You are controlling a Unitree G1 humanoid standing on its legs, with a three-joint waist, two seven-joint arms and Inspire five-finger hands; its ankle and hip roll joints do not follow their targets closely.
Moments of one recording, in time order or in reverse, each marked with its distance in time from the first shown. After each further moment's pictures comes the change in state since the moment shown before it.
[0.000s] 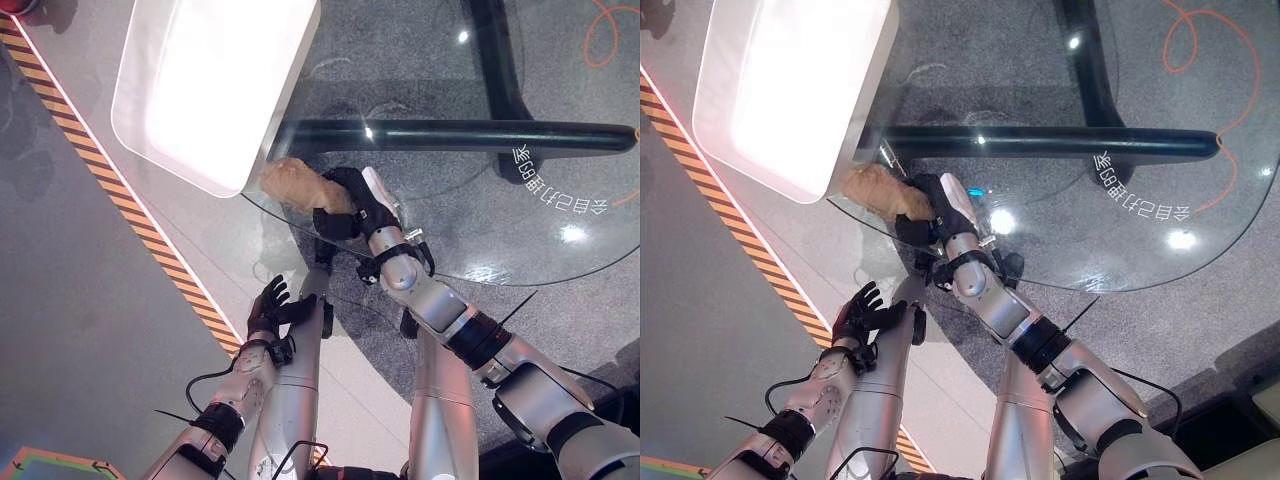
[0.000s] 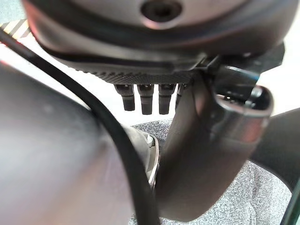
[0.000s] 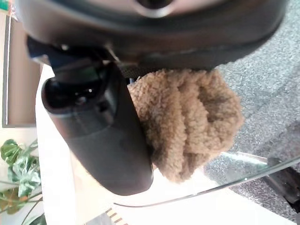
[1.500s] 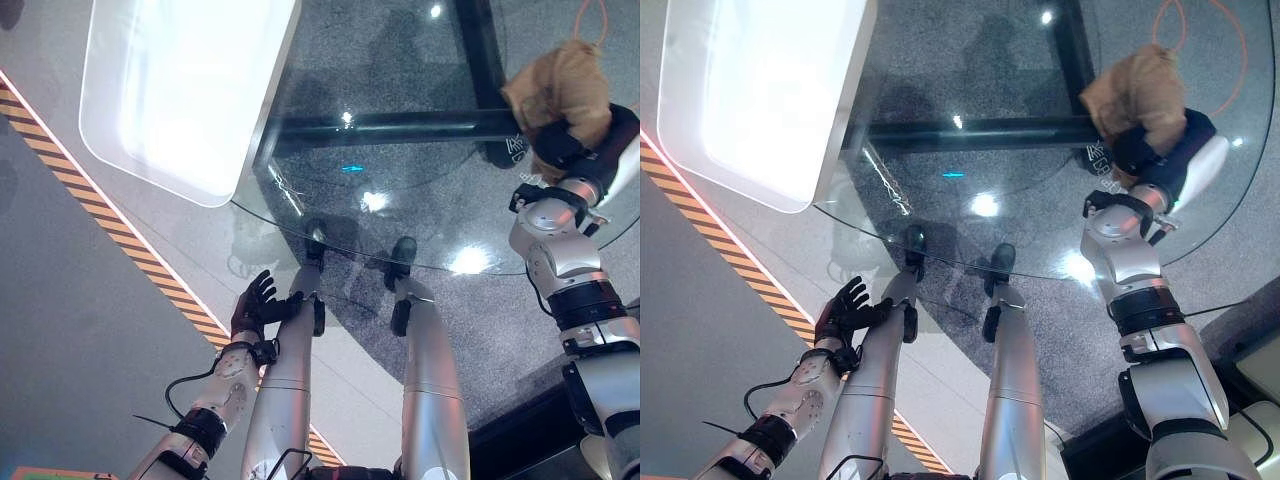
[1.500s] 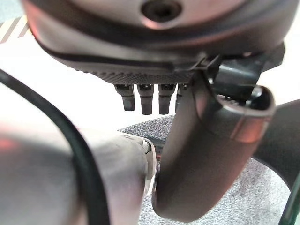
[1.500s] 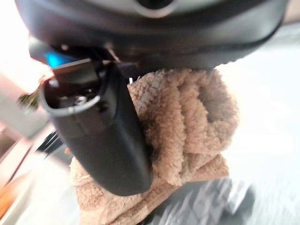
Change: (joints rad) left arm 0.045 0.110 -0.001 -0.037 -0.008 -0.064 -0.044; right arm -0.013 -0.319 -0.494 0.251 0.327 -0.094 -0.569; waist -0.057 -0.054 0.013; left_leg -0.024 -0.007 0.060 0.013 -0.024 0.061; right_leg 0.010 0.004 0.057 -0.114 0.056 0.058
